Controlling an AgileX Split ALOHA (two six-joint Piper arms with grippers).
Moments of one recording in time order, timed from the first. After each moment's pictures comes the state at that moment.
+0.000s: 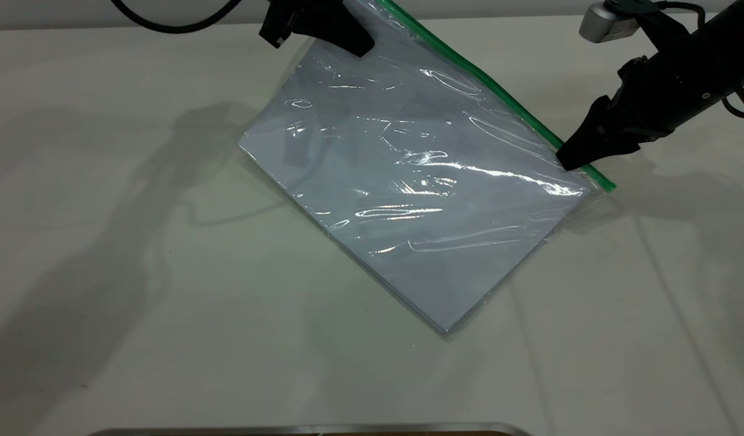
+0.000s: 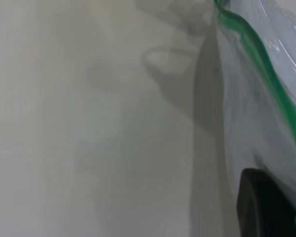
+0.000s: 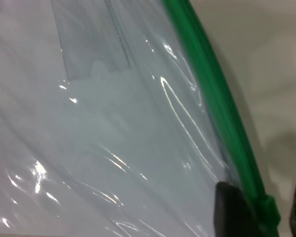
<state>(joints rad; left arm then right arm) -0.26 2.63 -2.17 -0.90 1.07 1.91 -0.01 2.35 -1.22 1.15 0.56 -1.66</state>
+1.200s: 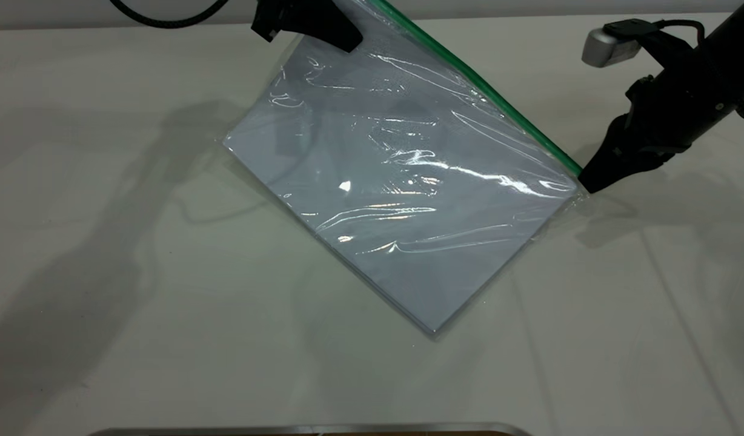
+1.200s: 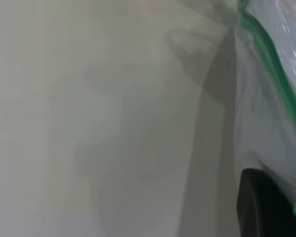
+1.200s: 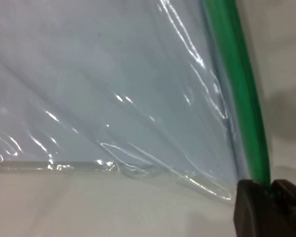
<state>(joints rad) -0.23 2.63 -2.17 -0.92 1.06 1.84 -0.01 2.35 -1.22 0.90 0.57 -1.47</state>
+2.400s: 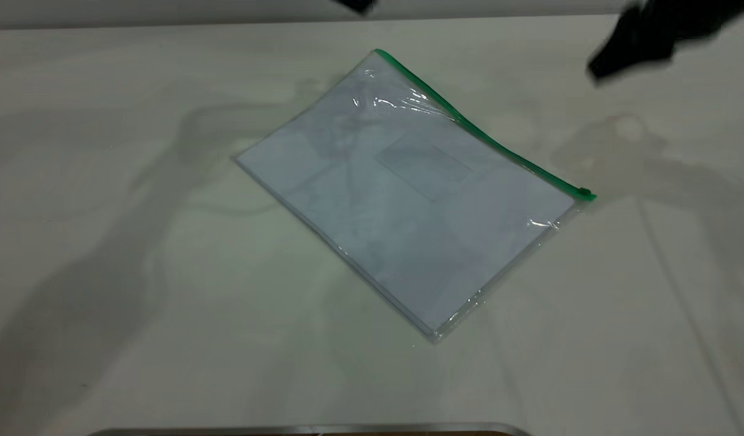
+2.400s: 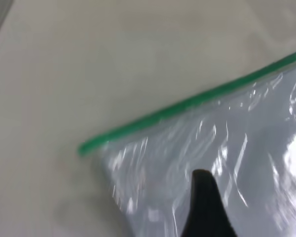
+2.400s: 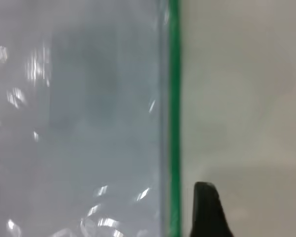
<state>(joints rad) -0.29 2.50 -2.17 -0.70 0.90 1.20 -0.01 2.05 -1.21 0.99 0.52 -1.49</state>
